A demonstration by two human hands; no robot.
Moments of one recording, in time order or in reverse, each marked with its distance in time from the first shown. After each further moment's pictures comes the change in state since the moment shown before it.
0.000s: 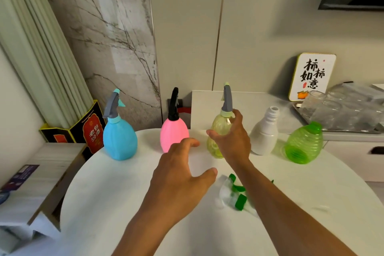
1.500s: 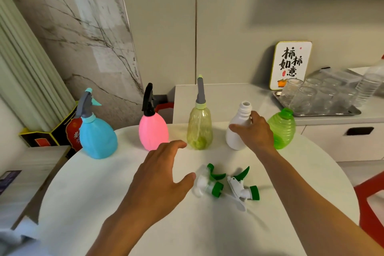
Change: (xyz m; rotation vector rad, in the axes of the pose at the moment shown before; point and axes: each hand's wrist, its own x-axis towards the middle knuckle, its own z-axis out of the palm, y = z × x) left_hand -0.009 -0.003 0.025 0.193 -0.032 0.207; right_hand 0.025 0.072 -0.093 -0.092 -0.023 0.167
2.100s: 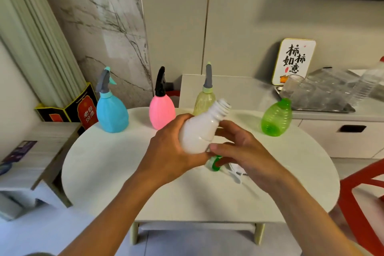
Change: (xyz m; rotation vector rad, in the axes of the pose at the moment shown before) left_hand -0.018 0.009 -0.008 -0.232 0.068 0.043; right_hand -0.164 -0.041 -0.053 0.622 -0.659 -0.196
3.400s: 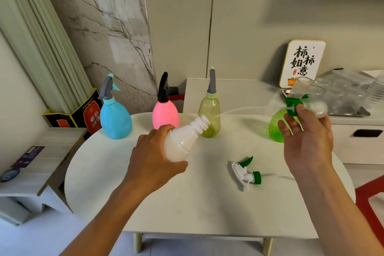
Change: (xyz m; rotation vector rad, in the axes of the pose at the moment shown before) left_hand 0.008 -0.050 -0.002 0.342 0.080 -0.164; right_hand 0.029 0.008 -0.084 0.801 0.721 -0.278
